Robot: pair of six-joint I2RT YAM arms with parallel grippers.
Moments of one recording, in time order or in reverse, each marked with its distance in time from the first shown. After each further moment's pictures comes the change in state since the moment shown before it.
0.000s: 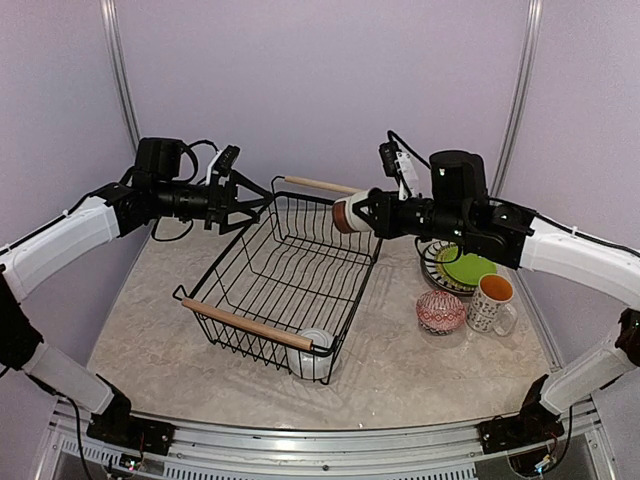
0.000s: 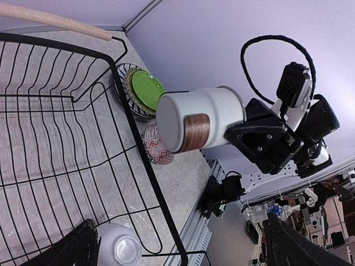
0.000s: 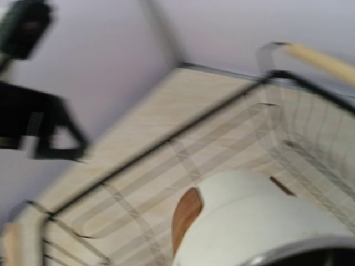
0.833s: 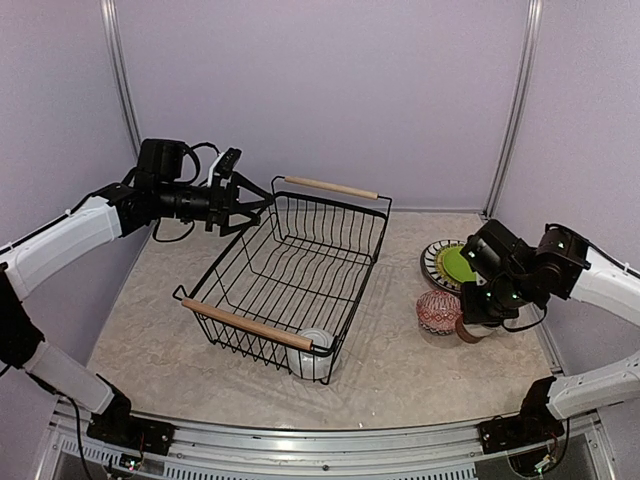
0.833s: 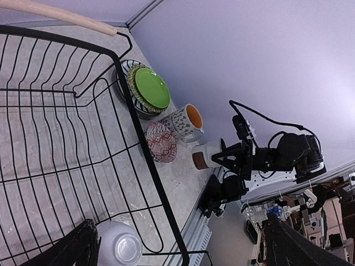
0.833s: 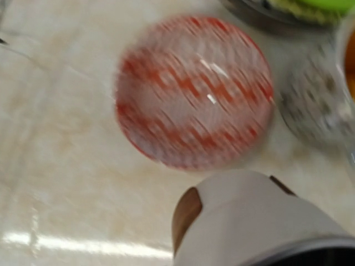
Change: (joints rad) left arm 0.000 0.010 0.000 -0.008 -0.003 -0.005; right arm 0.000 -0.330 -0.184 -1.059 0.412 0.366
